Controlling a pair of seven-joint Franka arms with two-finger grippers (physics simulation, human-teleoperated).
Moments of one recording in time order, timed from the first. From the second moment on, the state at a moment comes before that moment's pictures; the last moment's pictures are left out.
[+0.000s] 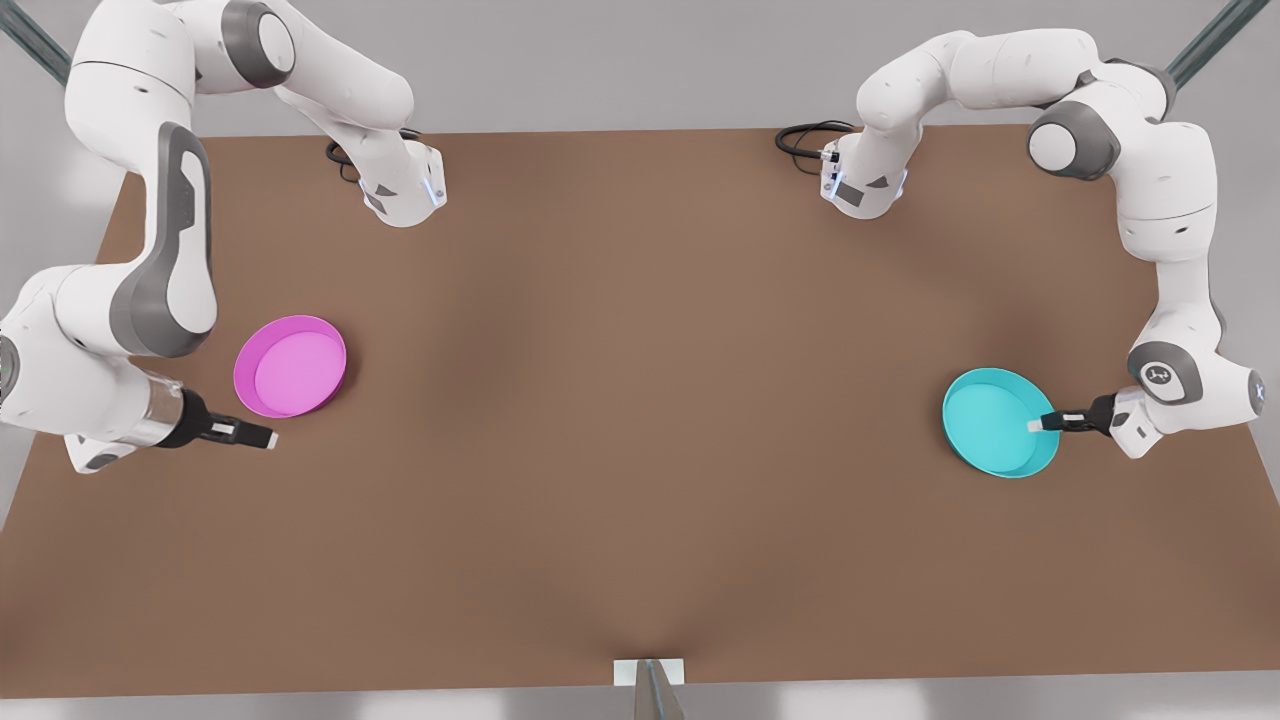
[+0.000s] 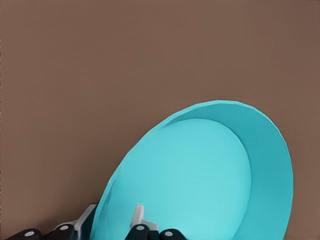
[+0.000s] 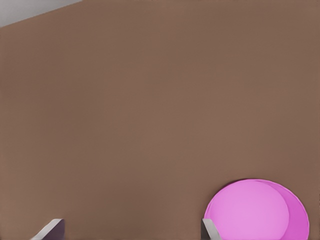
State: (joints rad) left arm 0.58 0.81 -0.06 -1.53 -0.30 2.00 0.68; right arm -0.31 0.39 0.29 -1.36 0.02 1.66 0.18
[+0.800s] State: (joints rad) left arm 0.58 0.81 -0.06 -1.53 -0.27 1.99 0.67; right arm -0.26 0.41 0.30 -1.32 0.03 1.67 0.19
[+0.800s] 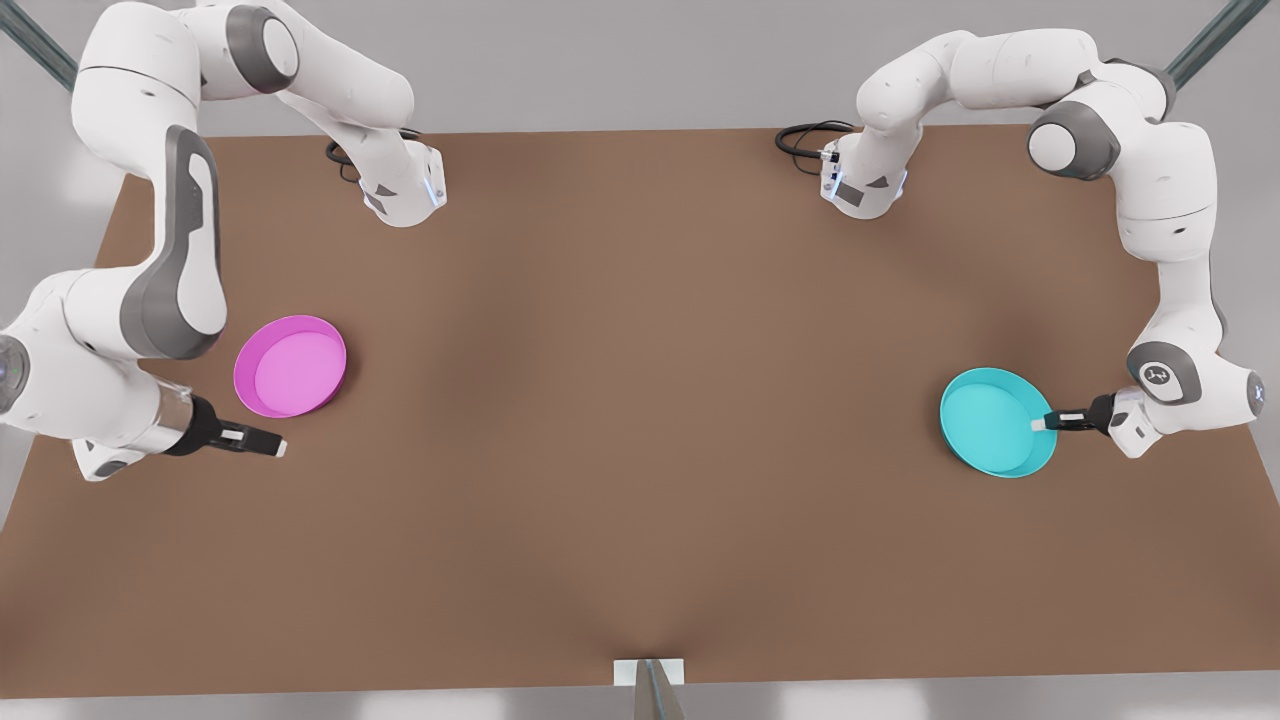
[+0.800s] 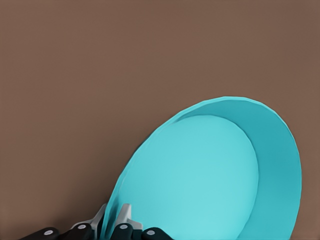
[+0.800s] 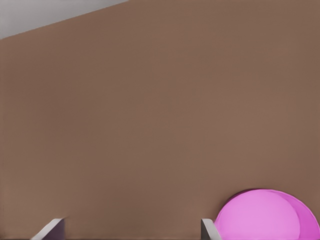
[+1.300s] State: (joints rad) left arm 0.58 0.81 -0.06 -1.53 -0.21 2.00 0.67; right arm -0.28 0.41 0.29 -1.33 0.02 1.66 0.20
